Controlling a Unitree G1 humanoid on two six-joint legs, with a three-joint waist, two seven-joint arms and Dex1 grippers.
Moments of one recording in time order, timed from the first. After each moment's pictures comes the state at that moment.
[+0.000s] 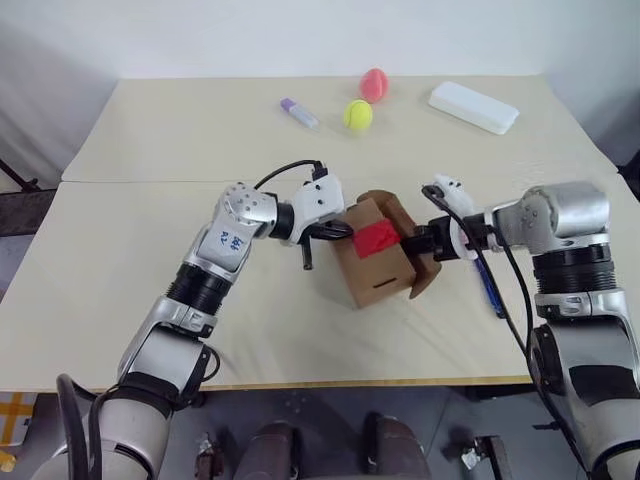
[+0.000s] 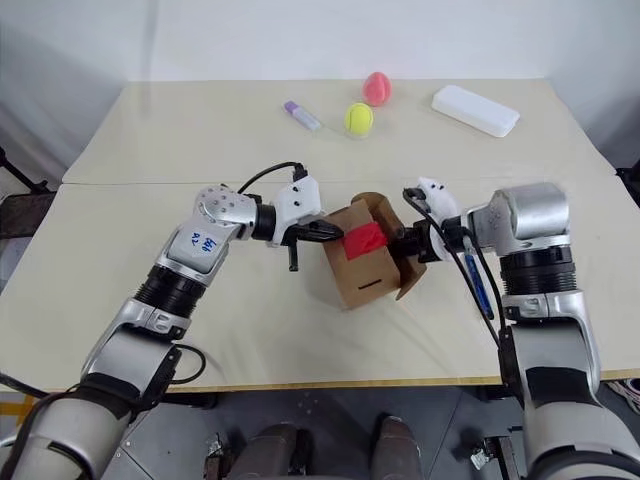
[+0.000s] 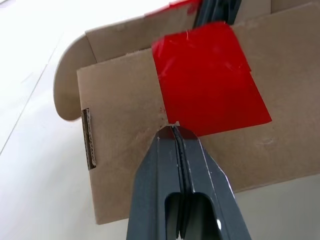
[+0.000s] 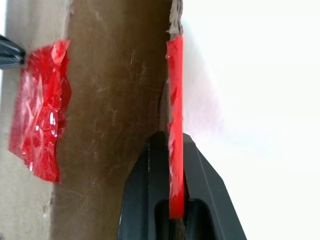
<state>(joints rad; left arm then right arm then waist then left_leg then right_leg) -0.97 0.34 -0.28 0.41 0.04 0.25 -1.00 -1.03 -0.57 0.01 0.29 0.38 1.56 0.73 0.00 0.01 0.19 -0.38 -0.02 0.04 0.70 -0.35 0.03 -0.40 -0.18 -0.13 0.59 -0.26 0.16</state>
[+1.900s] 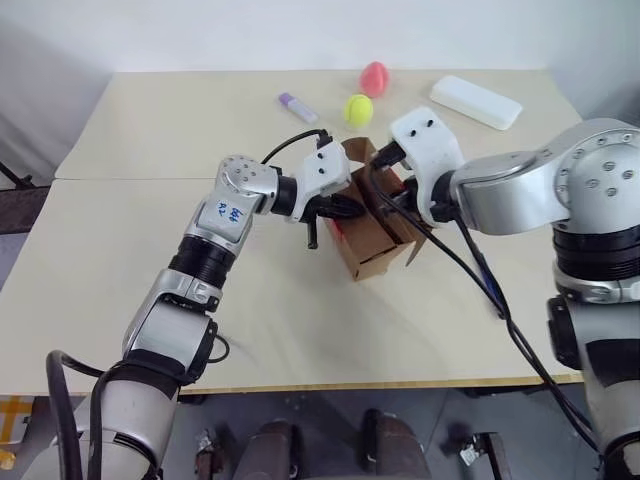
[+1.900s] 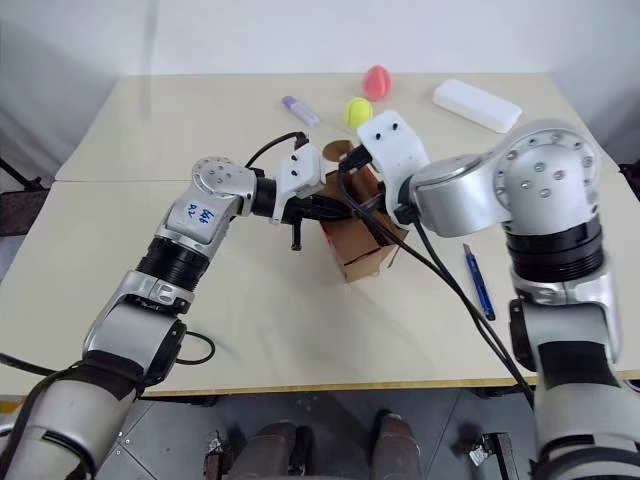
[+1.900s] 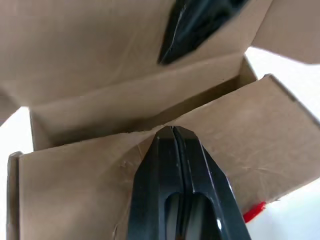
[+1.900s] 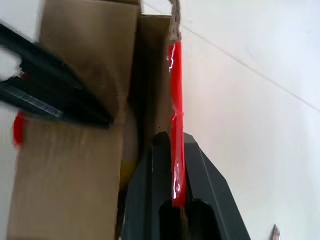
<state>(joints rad) -1.13 0.33 -0.26 0.61 -0.02 0.11 -1.10 -1.20 -0.72 0.22 -0.07 1.71 1.54 -0.87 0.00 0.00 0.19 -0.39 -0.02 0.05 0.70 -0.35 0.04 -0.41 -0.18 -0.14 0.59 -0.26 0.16</state>
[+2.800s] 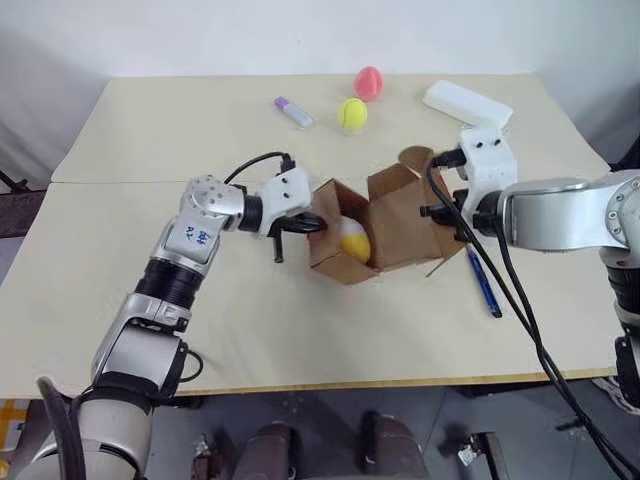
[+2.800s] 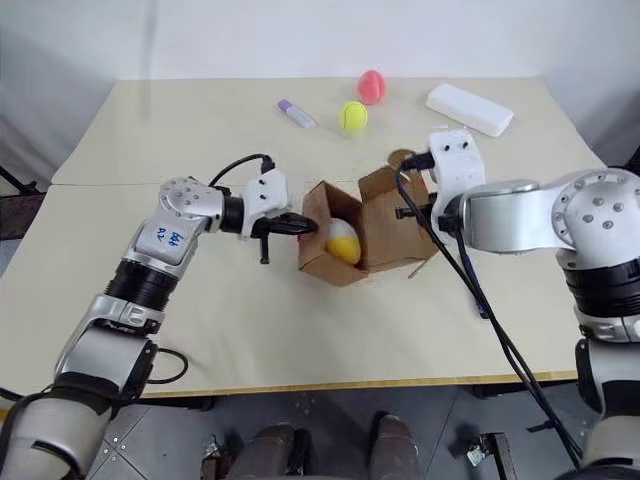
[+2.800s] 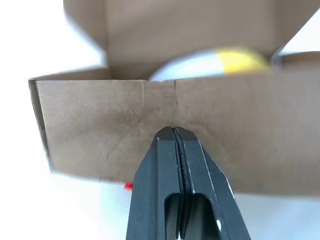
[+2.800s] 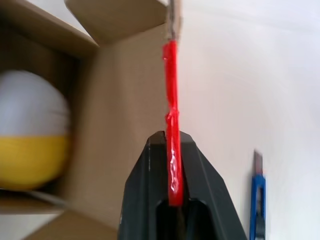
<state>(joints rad) -0.92 0.48 -0.26 0.46 0.03 0.18 -1.09 -0.93 -0.92 0.25 -0.08 1.95 1.23 -0.98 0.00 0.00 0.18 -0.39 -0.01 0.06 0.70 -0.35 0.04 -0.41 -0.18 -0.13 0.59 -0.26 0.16</state>
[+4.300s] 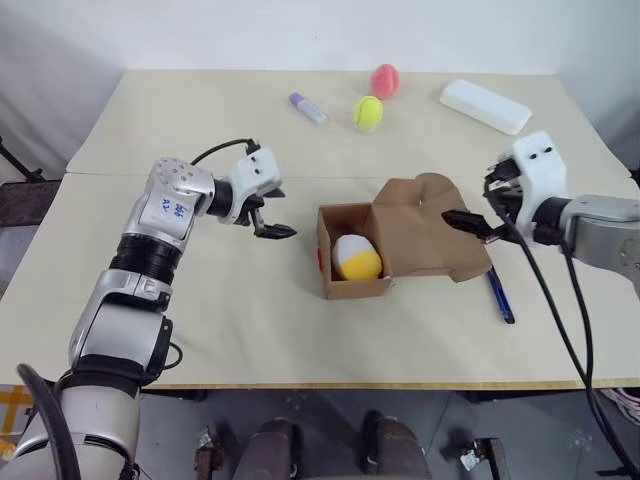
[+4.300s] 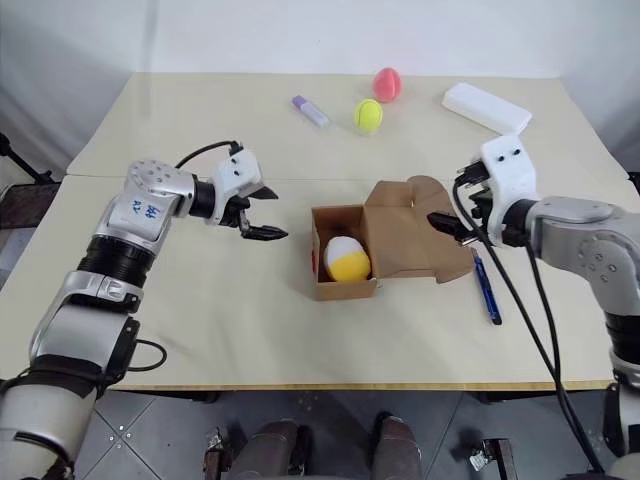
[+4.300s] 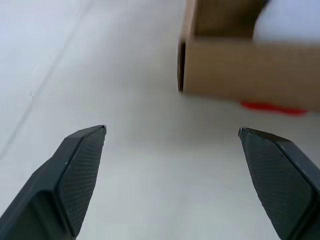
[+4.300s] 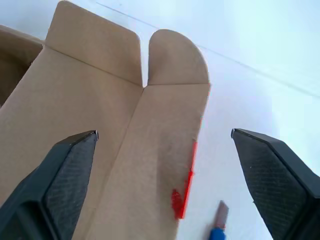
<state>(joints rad) -1.11 0.52 -0.21 0.67 0.04 0.27 -1.09 -0.69 -1.02 -0.03 -0.20 0.86 1.10 0.27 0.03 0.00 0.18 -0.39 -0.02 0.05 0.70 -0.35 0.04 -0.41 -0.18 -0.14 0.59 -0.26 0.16</state>
